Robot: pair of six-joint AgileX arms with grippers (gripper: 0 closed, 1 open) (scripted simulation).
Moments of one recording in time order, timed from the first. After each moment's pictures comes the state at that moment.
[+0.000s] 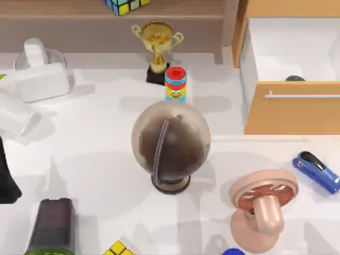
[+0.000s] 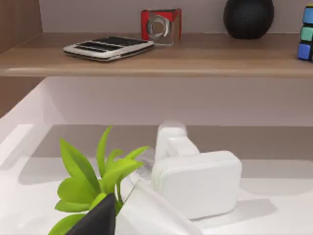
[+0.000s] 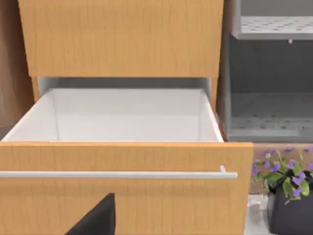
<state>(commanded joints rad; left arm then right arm) 0.00 0.00 0.00 0.00 0.00 0.00 0.00 0.00 0.00 0.00 0.00 0.00</state>
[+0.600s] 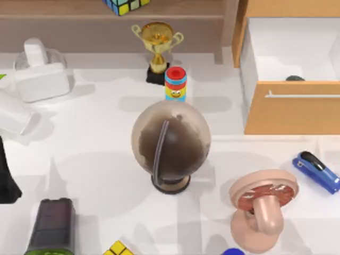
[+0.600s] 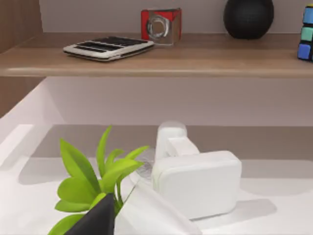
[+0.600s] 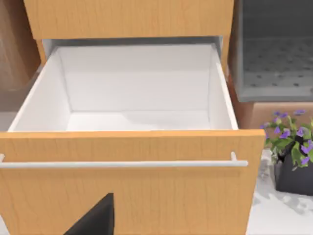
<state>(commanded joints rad) 0.00 0.00 0.00 0.00 0.00 0.00 0.02 0.37 0.35 -0.22 0.00 0.04</state>
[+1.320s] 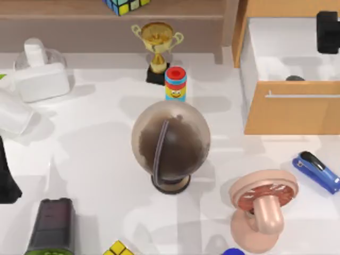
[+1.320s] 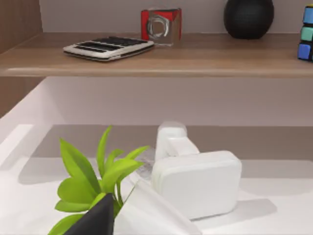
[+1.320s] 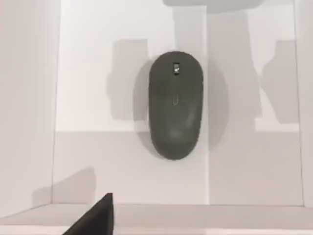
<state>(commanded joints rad) 0.00 0.00 0.00 0.00 0.00 0.00 0.11 1.70 1.49 -0.82 0.01 0.13</state>
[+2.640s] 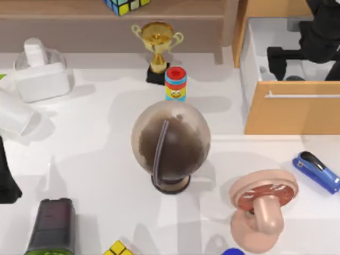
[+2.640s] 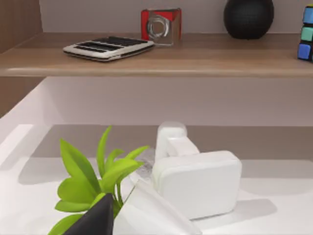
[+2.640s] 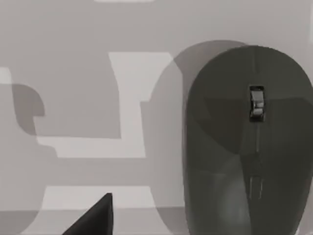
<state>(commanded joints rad) 0.00 0.00 0.00 0.00 0.00 0.00 0.13 2.42 2.12 -1.17 0.02 0.19</state>
